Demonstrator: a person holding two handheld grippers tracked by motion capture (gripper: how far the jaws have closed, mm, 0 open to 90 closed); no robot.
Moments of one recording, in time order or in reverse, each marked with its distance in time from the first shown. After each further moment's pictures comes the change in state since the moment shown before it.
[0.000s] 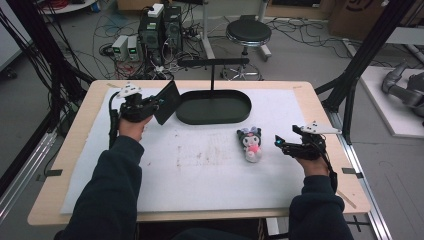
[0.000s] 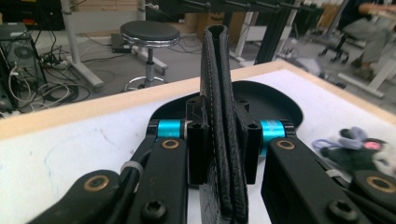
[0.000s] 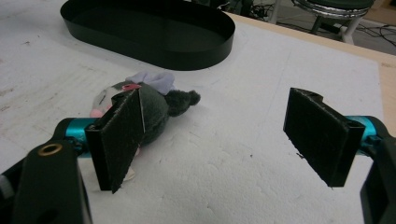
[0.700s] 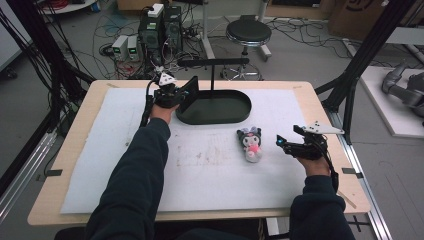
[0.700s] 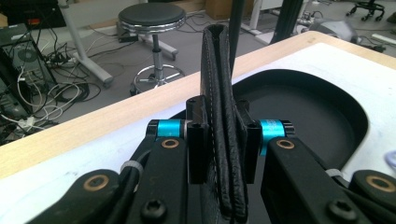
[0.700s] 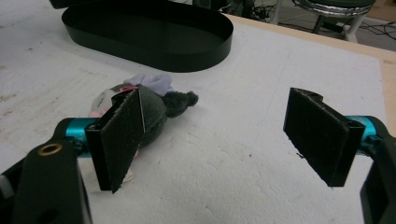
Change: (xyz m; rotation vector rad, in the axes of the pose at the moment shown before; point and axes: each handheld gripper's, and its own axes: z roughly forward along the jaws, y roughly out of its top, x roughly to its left) left arm -0.006 0.001 0.106 0.102 0.060 0.100; right arm -0.005 -0.003 -0.001 -0.011 0.013 0.025
